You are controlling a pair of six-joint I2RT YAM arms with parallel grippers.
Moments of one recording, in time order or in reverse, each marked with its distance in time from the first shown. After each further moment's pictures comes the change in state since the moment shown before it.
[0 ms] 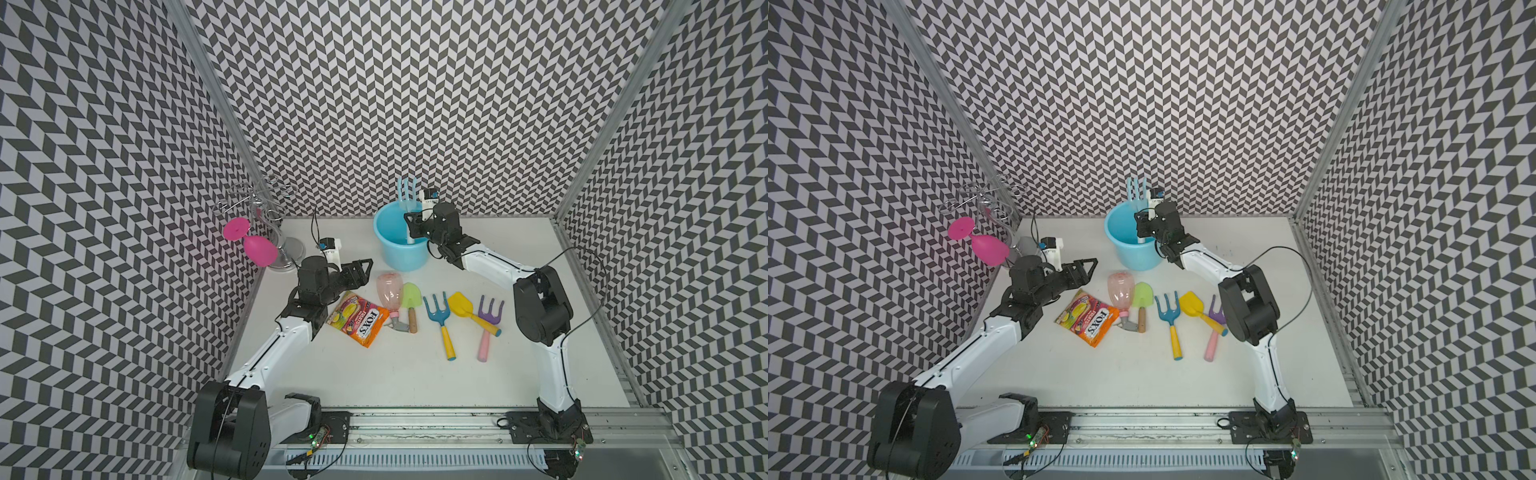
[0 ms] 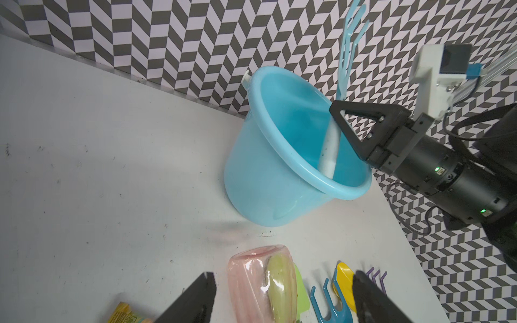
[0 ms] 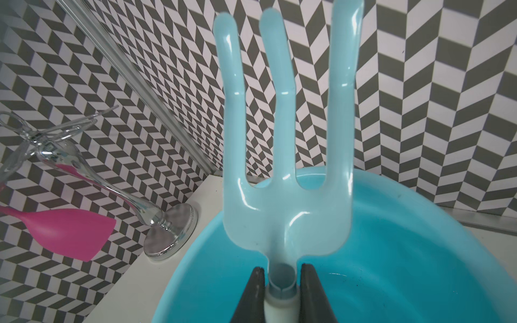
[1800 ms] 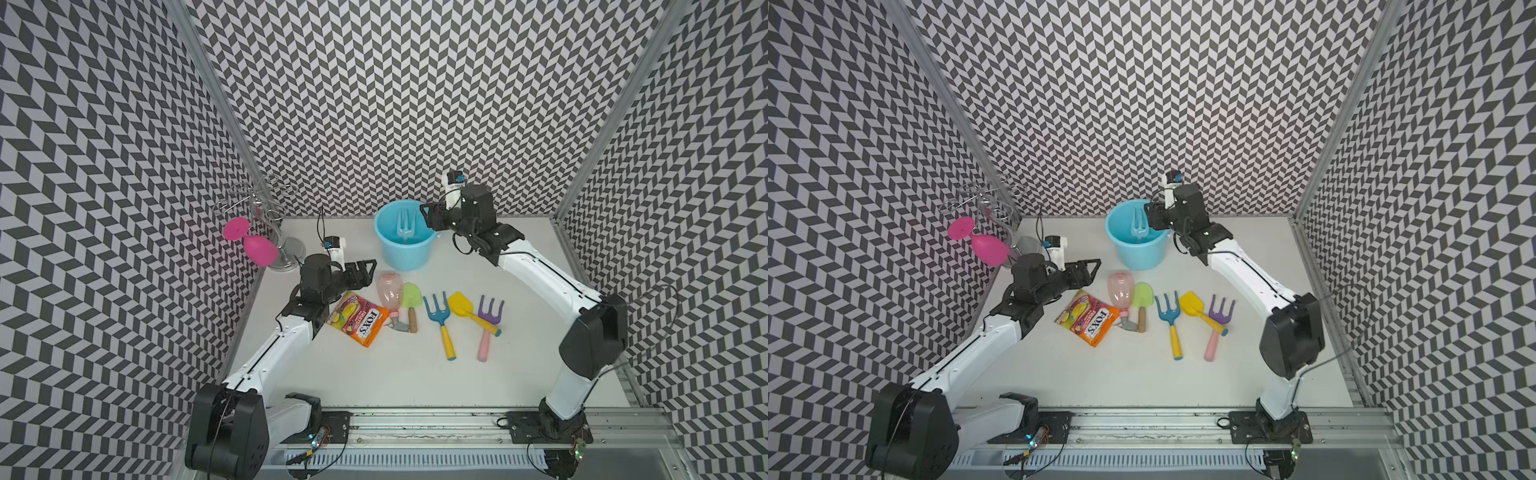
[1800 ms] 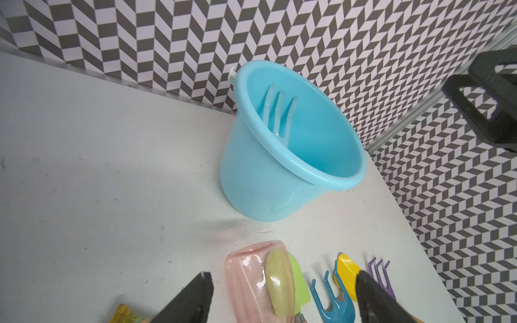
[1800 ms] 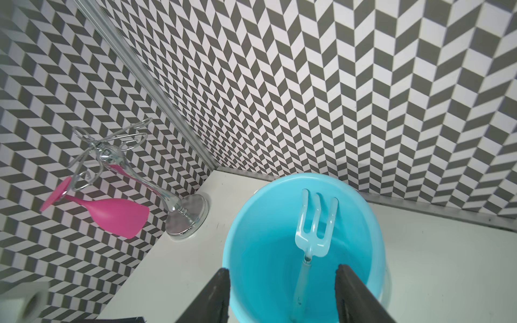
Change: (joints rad) left arm -0.053 -0.013 0.036 -0.074 -0.012 0.062; right arm -0.034 -0.443 -0.140 -0.376 0.038 -0.028
